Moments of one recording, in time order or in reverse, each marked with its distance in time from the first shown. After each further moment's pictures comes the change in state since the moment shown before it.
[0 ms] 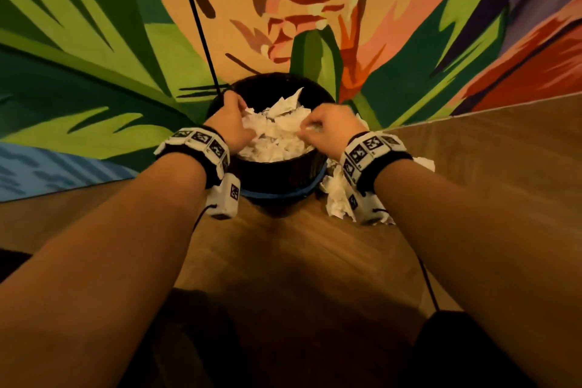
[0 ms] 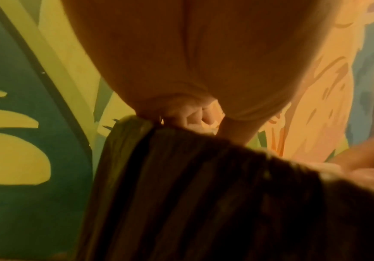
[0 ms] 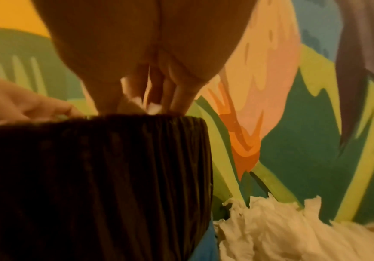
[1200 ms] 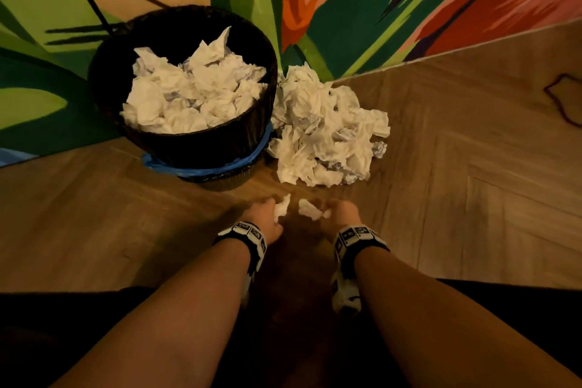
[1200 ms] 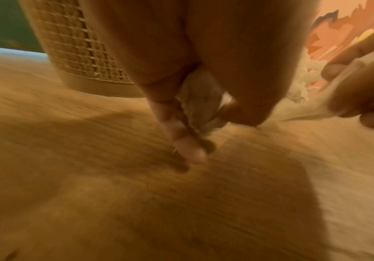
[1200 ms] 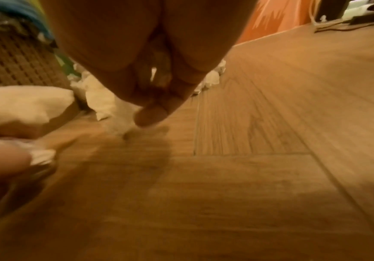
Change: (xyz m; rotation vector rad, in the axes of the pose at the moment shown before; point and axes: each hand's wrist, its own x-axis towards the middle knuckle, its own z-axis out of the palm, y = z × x) left_hand -0.079 -0.003 0.289 0.268 -0.585 -0.078; right_hand -0.170 0.153 0.156 0.184 -0.226 0.843
